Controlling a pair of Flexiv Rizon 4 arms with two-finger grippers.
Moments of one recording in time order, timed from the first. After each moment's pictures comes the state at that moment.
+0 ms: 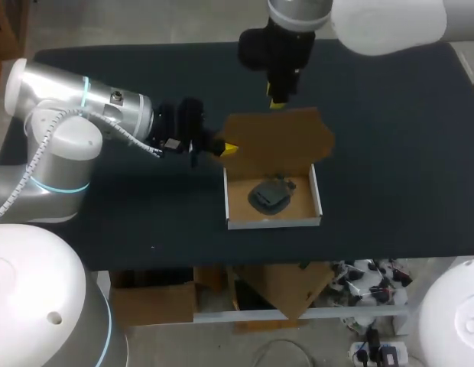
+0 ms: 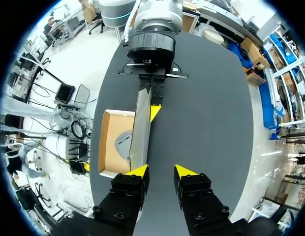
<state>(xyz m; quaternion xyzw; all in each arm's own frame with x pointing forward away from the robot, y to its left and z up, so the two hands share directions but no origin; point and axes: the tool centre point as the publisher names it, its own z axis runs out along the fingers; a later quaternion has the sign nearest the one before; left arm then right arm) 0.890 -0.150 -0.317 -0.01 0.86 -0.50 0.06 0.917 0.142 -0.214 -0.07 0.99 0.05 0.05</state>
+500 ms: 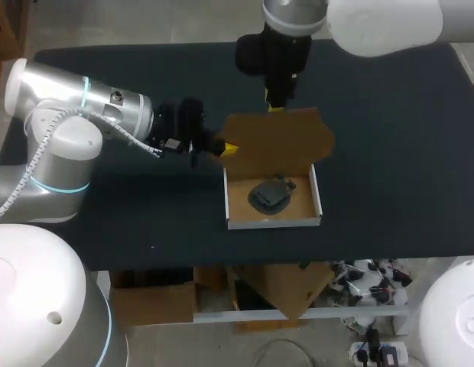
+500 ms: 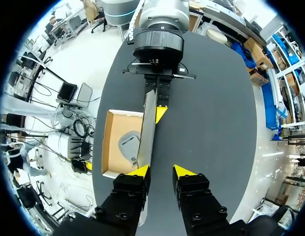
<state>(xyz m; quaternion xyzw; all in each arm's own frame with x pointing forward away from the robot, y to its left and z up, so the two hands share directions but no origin) 0.890 -0.150 -0.317 -0.01 0.86 -0.50 0.06 0.907 0.145 -0.218 -0.08 1.00 0.05 0.04</state>
